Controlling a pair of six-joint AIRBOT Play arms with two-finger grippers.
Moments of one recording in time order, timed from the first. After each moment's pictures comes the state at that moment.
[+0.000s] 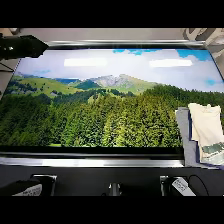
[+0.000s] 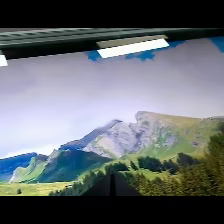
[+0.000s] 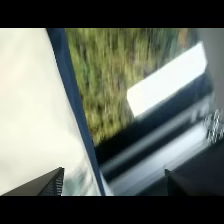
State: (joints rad) left arm -0.09 -1.30 1.78 1.19 -1.08 -1.37; right arm -0.93 -1.12 1.51 -1.46 1.39 1.05
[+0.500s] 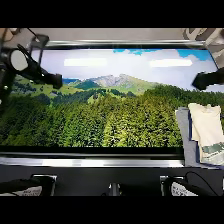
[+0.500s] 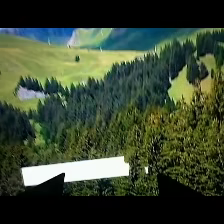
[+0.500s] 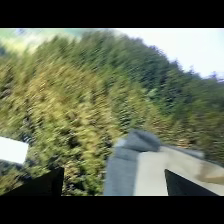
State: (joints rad) left arm -0.25 -1.42 1.68 1.70 -1.42 -1.61; right arm -0.21 -1.33 1.71 -1.38 1.51 1.09
